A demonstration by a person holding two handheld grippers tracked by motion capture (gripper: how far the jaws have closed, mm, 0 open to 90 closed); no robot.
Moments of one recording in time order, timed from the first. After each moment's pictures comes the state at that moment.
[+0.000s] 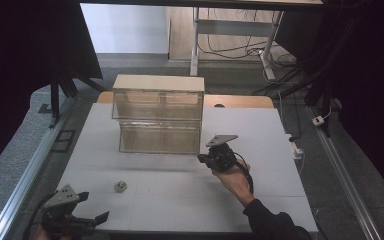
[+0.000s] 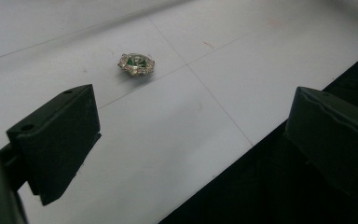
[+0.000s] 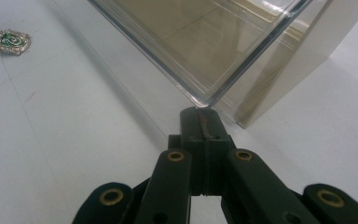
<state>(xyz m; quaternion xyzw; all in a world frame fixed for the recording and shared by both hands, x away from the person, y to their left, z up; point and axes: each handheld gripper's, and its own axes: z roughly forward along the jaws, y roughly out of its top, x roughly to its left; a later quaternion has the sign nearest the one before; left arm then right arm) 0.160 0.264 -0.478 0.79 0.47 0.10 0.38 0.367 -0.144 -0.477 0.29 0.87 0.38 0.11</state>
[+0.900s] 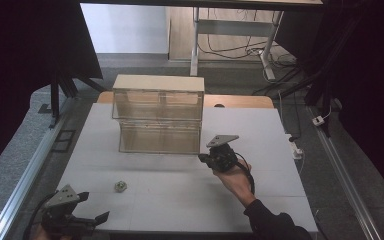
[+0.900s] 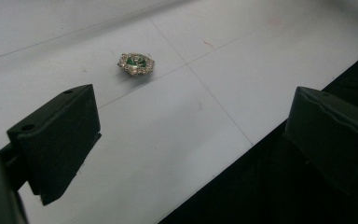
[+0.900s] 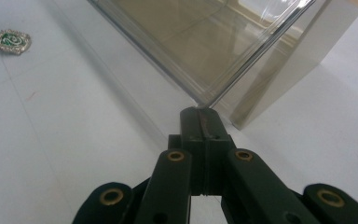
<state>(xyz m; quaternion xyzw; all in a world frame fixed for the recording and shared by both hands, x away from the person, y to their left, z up) 0.160 0.264 -0.478 0.79 0.47 0.10 0.38 0.364 -0.145 -0.471 0.28 0.87 0.38 0.12</state>
